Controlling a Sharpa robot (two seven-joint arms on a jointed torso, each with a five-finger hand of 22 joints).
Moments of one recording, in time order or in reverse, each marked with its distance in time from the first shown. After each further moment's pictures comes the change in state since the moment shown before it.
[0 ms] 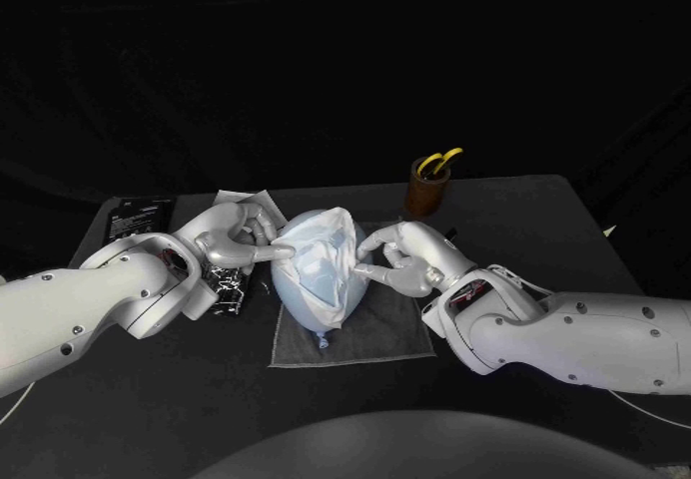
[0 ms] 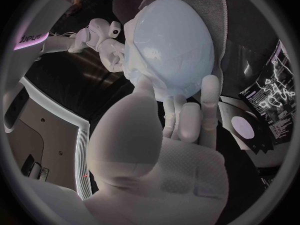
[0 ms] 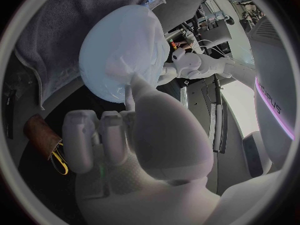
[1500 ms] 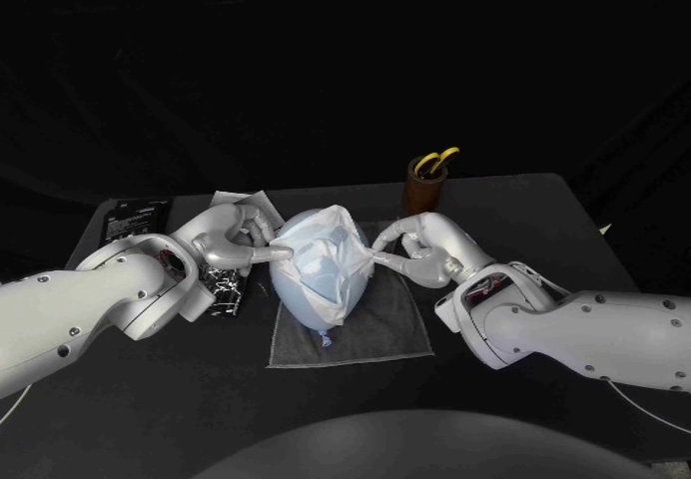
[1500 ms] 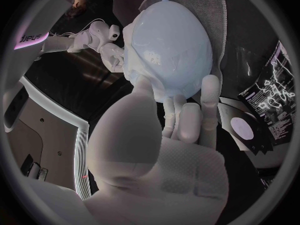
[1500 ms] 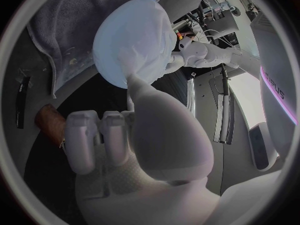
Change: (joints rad) left arm 0.000 0.004 0.000 -0.005 0.000 0.012 -0.007; left_hand 0.000 0.000 0.000 0.000 0.000 0.000 0.000 0.000 -0.002 0.000 0.000 0.004 -0.003 0.007 0.000 0.004 0.005 0.000 0.004 -0.004 0.003 0.002; right arm 0.000 -0.068 0.009 0.015 0.124 -0.047 0.046; right_hand 0.004 0.008 0.070 -0.026 -0.002 0.027 -0.028 0.060 0.042 0.002 -0.030 0.007 -0.002 0.005 -0.026 0.001 0.000 0.000 0.001 -0.033 0.030 0.000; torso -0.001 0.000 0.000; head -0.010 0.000
